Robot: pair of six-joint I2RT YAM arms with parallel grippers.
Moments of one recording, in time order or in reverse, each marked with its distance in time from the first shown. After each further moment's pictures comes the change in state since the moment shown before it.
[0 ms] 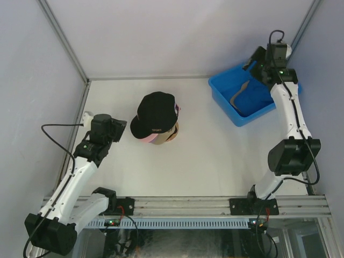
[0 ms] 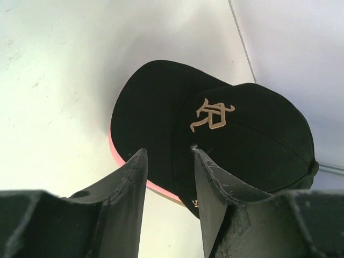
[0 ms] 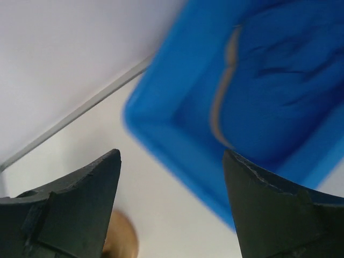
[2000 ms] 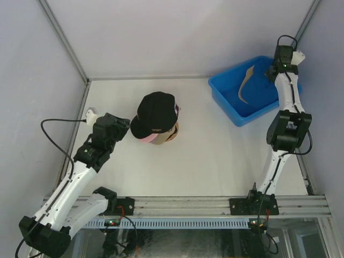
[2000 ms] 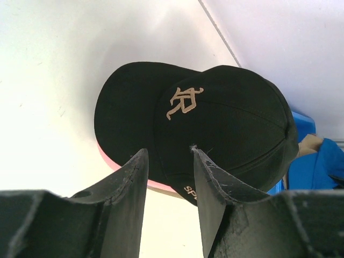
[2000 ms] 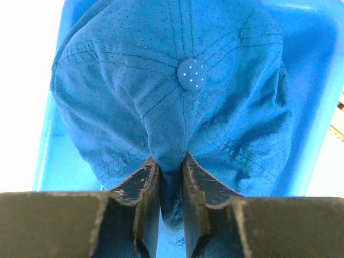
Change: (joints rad) left arm -0.131 -0.051 0.000 0.062 -0.107 0.123; right arm -0.230 0.434 0.237 -0.007 0.267 0.036
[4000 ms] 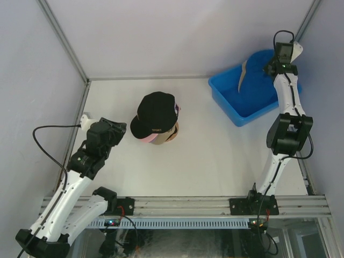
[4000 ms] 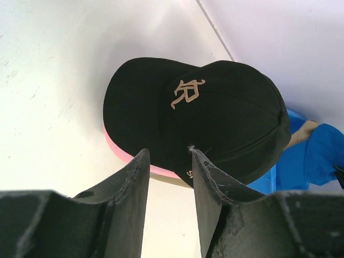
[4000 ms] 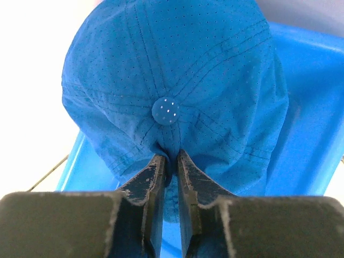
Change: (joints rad) left arm -0.001 -0.109 0.000 -0.097 -0.001 -0.013; right arm 0.027 -0.095 -0.050 0.121 -0.061 -0.110
